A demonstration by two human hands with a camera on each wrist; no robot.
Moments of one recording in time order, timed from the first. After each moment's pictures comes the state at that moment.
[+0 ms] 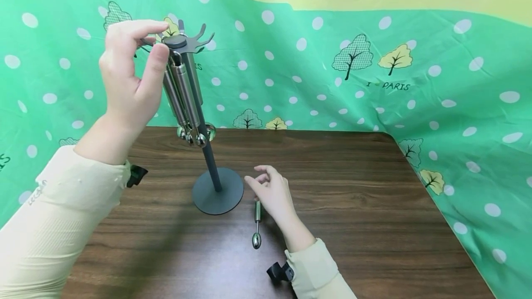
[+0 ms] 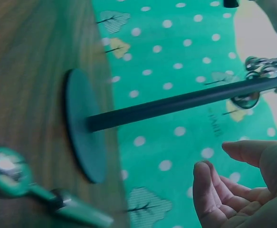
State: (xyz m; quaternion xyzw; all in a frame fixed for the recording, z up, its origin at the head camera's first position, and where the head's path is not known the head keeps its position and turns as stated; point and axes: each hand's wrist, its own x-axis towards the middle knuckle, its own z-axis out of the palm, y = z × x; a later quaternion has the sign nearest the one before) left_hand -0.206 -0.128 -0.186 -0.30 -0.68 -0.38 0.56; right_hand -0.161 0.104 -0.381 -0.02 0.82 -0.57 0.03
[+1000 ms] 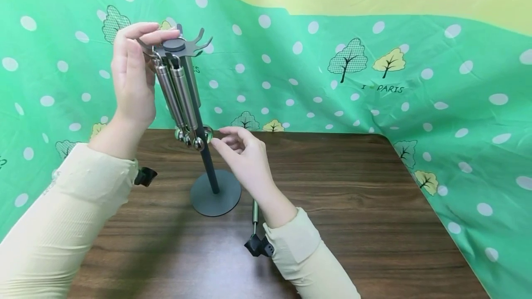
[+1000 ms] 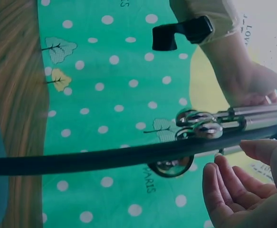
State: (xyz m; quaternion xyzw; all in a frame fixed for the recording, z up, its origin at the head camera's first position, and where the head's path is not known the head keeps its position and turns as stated) left_hand -0.209 -0.125 -0.190 -0.34 -0.59 -0.61 0.41; right_hand -0.164 0.060 -0.287 -0.15 0.76 -0.63 -0.06
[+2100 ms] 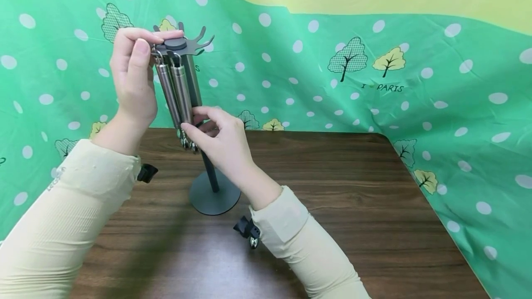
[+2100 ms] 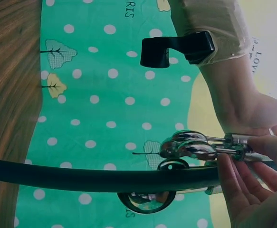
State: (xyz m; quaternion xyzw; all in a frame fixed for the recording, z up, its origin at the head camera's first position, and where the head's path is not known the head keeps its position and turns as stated) left_hand -0.213 -0.123 -0.192 -0.36 -0.54 -0.65 0.40; right_hand -0.166 0.027 -0.251 -0.25 0.73 -0.63 -0.09
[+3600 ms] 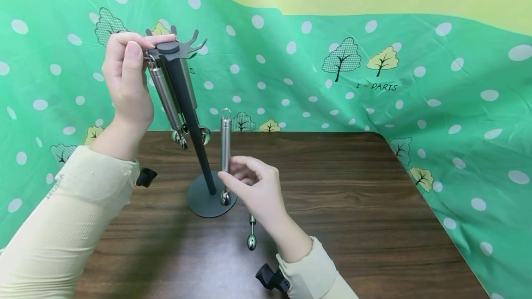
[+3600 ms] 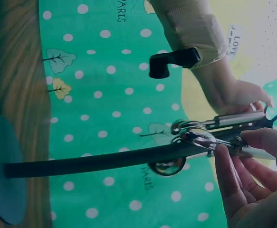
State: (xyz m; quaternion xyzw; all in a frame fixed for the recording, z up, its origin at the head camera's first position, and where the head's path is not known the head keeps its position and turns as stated) left_hand -0.210 -0.115 -0.192 -0.33 -0.54 -0.65 0.43; right_hand -0.114 0.091 -0.305 -0.17 0.70 -0.69 -0.07
